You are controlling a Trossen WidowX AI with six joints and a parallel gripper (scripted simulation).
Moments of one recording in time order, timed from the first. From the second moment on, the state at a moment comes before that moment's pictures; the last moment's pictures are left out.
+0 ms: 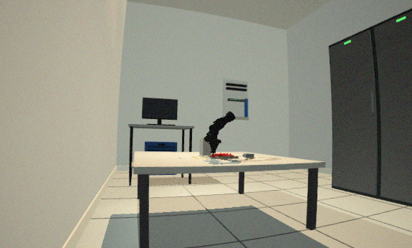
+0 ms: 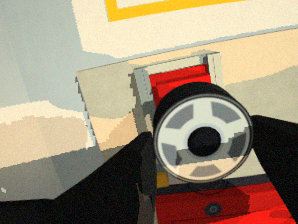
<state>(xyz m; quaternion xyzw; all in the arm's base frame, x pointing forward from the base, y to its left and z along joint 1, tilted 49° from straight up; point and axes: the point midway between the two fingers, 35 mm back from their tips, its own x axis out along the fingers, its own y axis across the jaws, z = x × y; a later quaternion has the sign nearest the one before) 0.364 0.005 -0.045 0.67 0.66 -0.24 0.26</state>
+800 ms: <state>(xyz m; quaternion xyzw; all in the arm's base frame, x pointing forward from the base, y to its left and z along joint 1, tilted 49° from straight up) 0.363 -0.001 -0.040 0.67 0.66 -0.24 0.26</state>
